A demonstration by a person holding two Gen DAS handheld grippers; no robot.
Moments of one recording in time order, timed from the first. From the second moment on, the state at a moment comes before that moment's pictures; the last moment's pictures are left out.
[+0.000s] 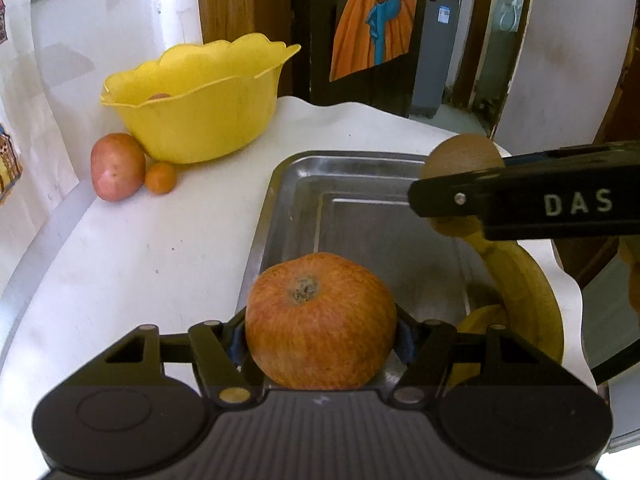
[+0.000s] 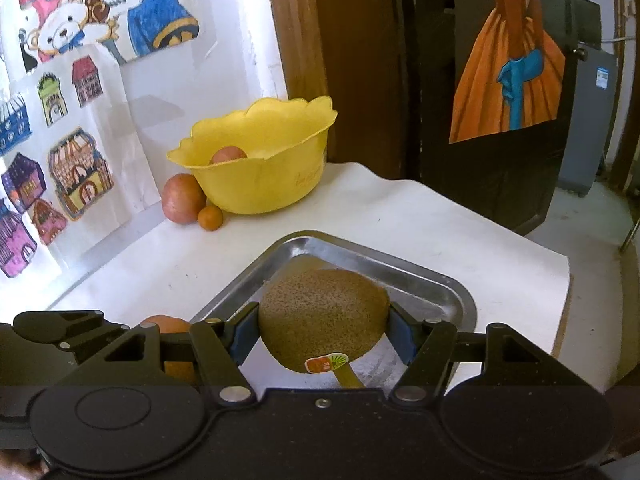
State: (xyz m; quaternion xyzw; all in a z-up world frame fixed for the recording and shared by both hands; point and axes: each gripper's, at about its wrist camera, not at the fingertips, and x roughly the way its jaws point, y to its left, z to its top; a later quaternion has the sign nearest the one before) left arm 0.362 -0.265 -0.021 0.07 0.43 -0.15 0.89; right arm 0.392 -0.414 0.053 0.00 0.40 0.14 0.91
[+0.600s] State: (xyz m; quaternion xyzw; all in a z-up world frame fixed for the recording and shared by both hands) left arm 0.364 -0.270 -0.027 0.08 0.44 -0.16 0.88; right arm 0.400 -0.408 0.030 0.01 0.43 0.13 0.90
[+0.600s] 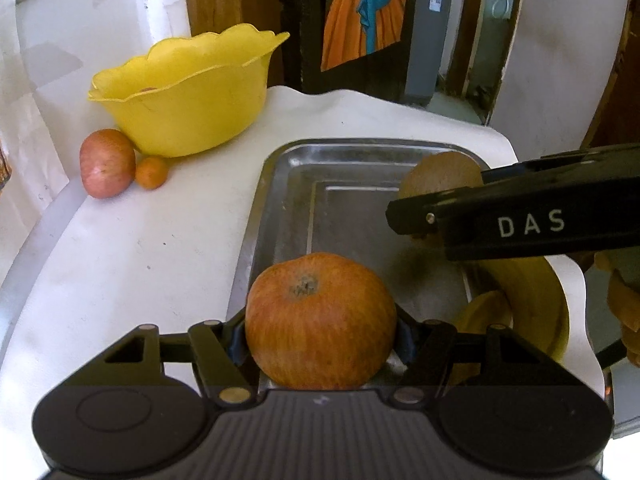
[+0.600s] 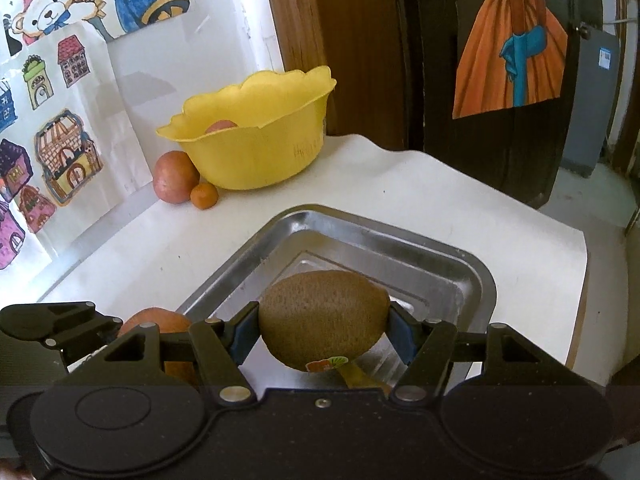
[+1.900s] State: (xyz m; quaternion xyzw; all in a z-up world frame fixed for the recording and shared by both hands) left arm 0.274 -0.155 0.110 0.03 0.40 -0.09 0.91; right arm 0.242 -0.410 0.167 0.07 0.38 0.00 0.92
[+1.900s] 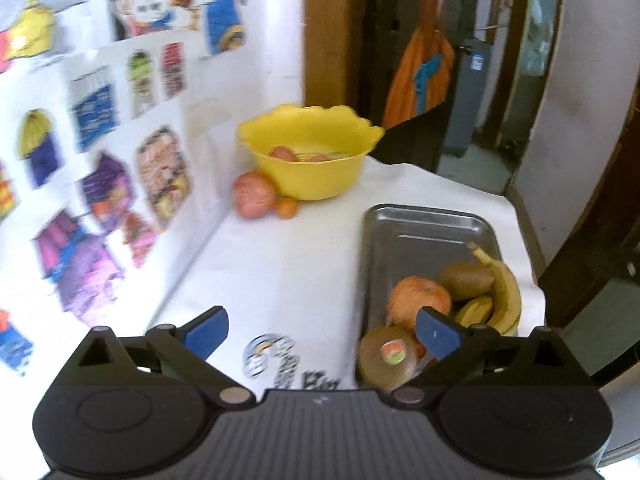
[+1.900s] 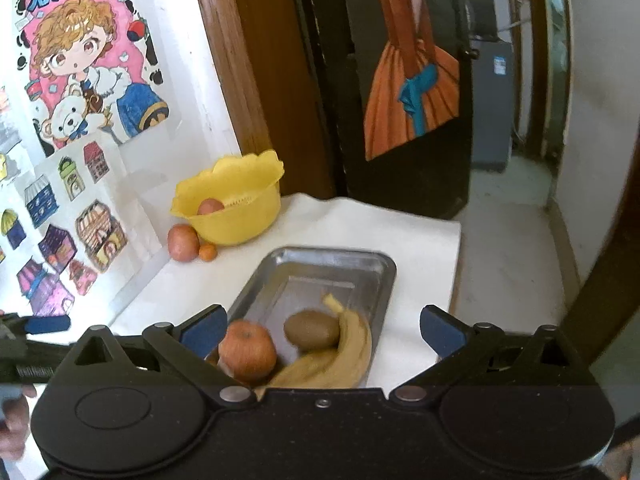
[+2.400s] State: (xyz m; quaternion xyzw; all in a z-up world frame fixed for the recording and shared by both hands) left arm 0.260 -0.095 0.118 0.03 0.46 -0.05 0.89; right arm 0.211 -0.356 0.160 0.10 0.54 -0.07 0.83
